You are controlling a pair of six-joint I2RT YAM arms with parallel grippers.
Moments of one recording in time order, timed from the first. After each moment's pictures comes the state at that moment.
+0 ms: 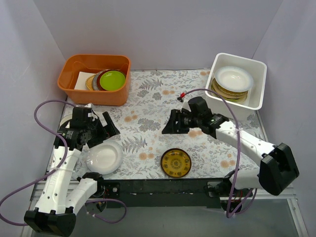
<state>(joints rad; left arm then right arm) -0.14 0.85 0.99 -1.06 0.17 -0.59 0.63 1.28 0.91 -0.29 -0.51 0.64</state>
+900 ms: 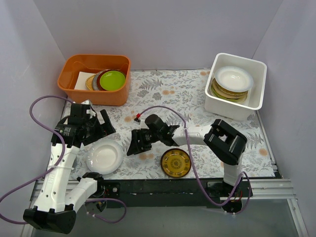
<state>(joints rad) -0.14 0.89 1.11 -1.15 0.03 -0.54 1.03 1.87 1.07 0.21 -0.59 0.84</state>
